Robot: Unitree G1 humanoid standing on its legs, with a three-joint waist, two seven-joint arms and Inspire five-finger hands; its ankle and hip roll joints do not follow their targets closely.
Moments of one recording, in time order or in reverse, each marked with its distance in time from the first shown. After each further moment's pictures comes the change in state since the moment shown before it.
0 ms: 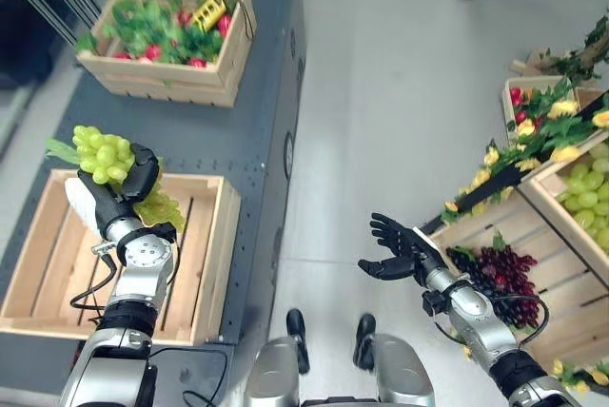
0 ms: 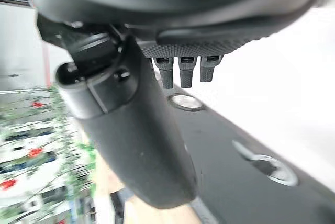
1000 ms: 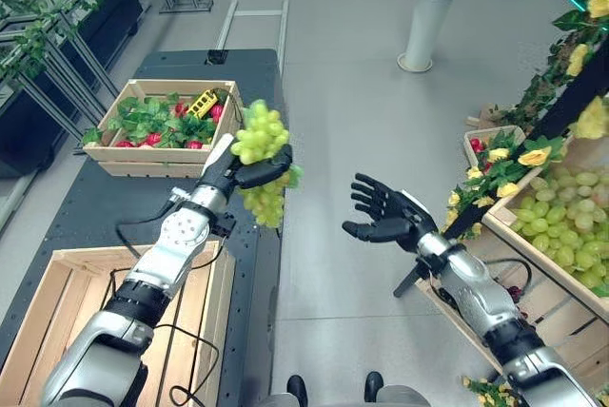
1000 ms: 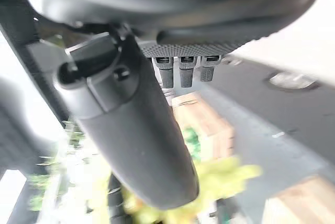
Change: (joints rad) left arm -0.171 0.105 -0.388 -0.204 -0.192 0.013 -0.804; right arm -0.232 0.047 -0.008 -0.123 0.324 0.176 0.085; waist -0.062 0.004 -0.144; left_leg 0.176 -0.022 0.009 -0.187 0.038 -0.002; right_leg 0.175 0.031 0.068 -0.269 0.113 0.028
